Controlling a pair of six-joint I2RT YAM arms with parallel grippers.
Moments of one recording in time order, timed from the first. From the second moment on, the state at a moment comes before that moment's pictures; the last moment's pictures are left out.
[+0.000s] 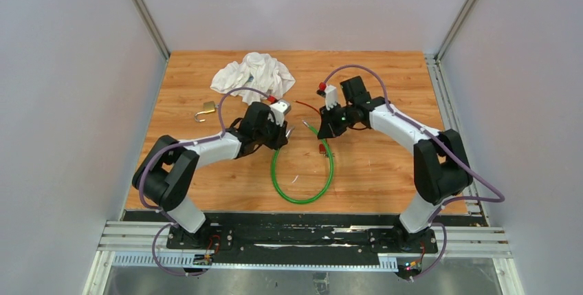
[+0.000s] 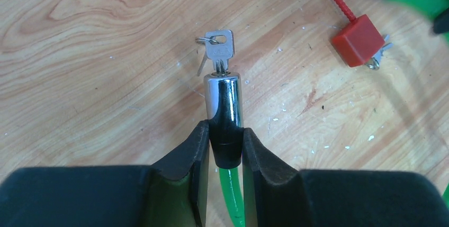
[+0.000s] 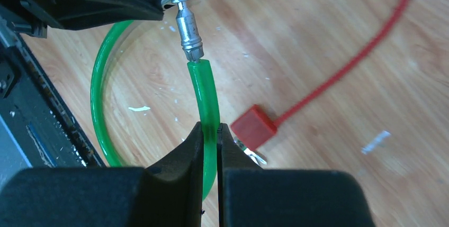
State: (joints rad) left arm -0.57 1.63 0.83 0.11 0.21 -0.07; right arm 0.41 1.66 1.17 -0.45 -0.57 -0.12
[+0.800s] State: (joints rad) left arm -0.52 1.54 0.68 0.36 0.31 -0.08; right arm 0.53 1.80 1.17 -0.40 -0.64 -0.11
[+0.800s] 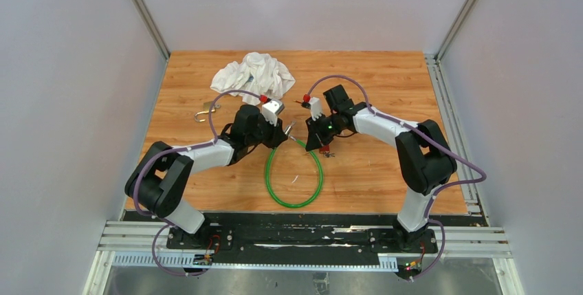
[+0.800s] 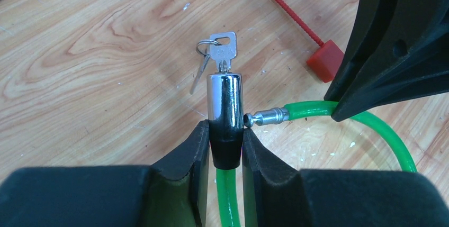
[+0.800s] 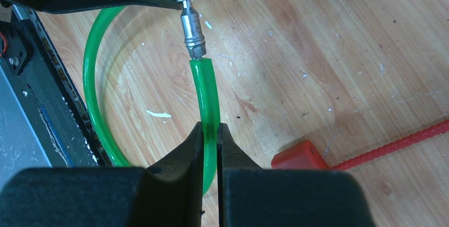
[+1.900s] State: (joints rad) left arm -0.51 1.54 0.68 0.37 0.34 -0.06; right arm 0.51 1.80 1.17 -0.40 -0.63 -0.11
